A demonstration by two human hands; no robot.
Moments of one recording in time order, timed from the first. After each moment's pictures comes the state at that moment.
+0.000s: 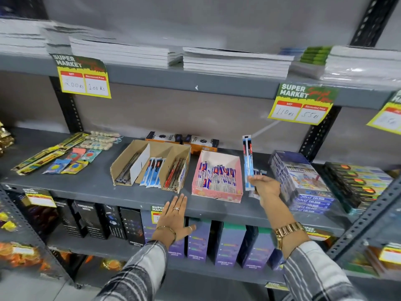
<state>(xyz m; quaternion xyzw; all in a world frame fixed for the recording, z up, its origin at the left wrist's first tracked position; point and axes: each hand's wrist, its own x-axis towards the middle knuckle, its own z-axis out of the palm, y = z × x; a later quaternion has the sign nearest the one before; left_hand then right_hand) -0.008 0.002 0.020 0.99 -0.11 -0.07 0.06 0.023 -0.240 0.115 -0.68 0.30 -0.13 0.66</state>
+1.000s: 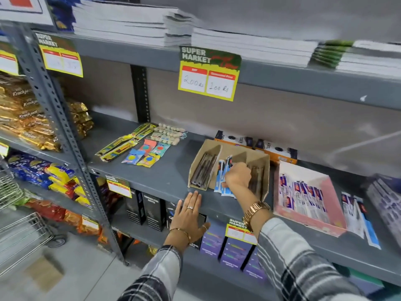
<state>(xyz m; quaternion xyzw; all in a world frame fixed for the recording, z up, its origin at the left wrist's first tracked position) 0.012 0.177 0.002 0.99 -0.03 0.00 0.10 0.111 0.060 0.107 -0.89 0.14 -0.03 0.43</state>
